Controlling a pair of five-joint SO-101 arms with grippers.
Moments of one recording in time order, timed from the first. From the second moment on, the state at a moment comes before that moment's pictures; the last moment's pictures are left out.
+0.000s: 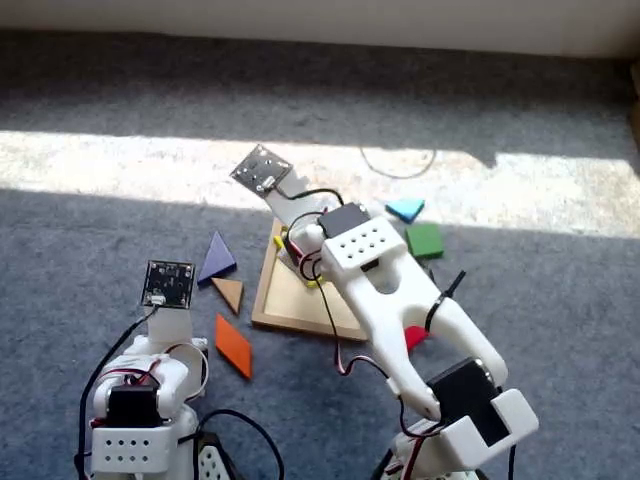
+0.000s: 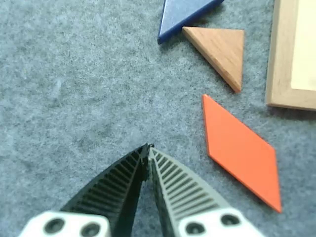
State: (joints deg) left arm -6.7 -102.0 96.0 77.1 1.5; right arm -35.7 -1.2 21.2 51.4 23.1
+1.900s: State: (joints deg) left arm -6.7 -102.0 96.0 77.1 1.5; right arm -19.4 -19.3 24.1 80.5 -23.2
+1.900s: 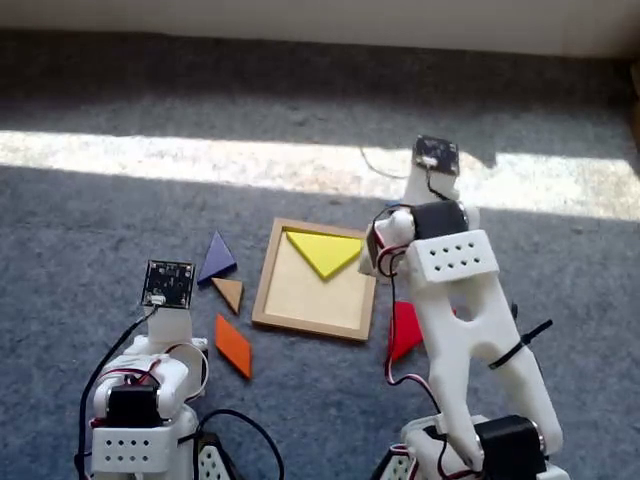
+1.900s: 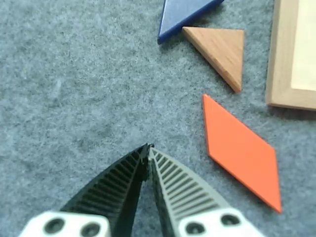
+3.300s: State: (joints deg) left arm -6.7 -102.0 96.0 77.1 1.5; right arm -14.6 -2.5 40.7 54.4 -47.7
